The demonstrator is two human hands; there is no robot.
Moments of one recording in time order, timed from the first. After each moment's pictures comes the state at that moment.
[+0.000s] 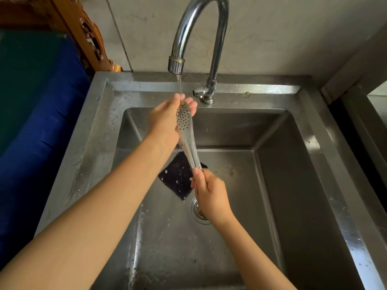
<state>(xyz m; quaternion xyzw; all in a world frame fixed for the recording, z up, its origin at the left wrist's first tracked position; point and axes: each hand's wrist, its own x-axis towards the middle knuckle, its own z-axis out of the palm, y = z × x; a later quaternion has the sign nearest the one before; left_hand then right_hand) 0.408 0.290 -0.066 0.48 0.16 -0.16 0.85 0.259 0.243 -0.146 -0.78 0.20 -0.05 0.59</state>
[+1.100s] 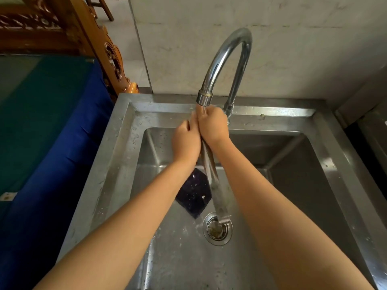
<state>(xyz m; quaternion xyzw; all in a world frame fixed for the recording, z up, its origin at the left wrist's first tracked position) 0.418 0.295 -0.071 0.75 0.05 -0.07 0.65 0.428 0.229 -0.055 -0.82 0.18 -0.12 0.52</state>
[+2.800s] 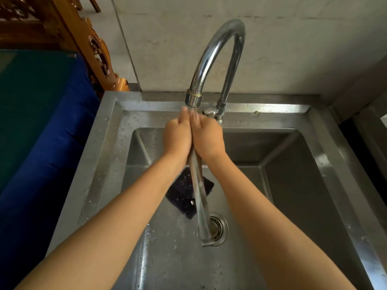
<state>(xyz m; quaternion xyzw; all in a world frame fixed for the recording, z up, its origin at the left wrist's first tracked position) 0.434 0.288 -0.069 0.74 0.07 -0.10 0.66 0.413 0.229 -0.069 -0.82 0.19 -0.10 0.53</state>
